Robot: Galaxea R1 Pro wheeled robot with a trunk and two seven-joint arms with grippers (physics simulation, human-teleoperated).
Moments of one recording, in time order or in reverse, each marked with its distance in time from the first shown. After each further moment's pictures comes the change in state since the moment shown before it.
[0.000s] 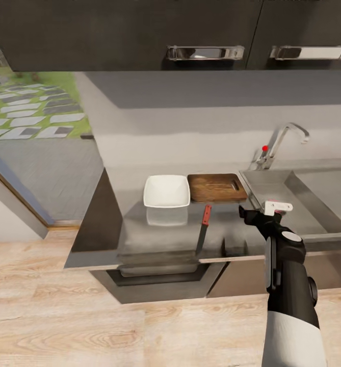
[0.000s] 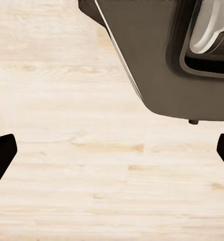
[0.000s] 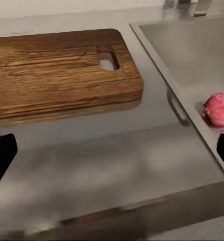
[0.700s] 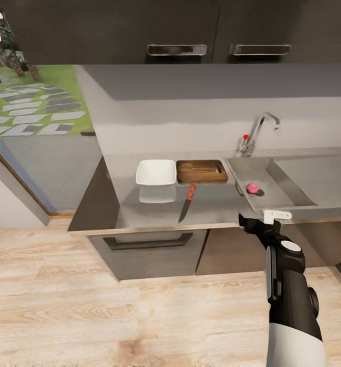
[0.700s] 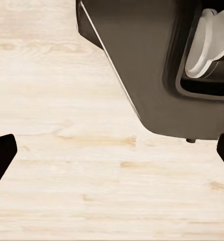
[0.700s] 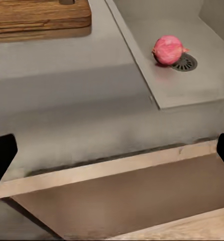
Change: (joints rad) left arm -0.020 0.000 0.000 -0.032 0.000 0.000 0.000; right arm 0.060 0.000 0.000 0.000 0.000 -0.026 0.000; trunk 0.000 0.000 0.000
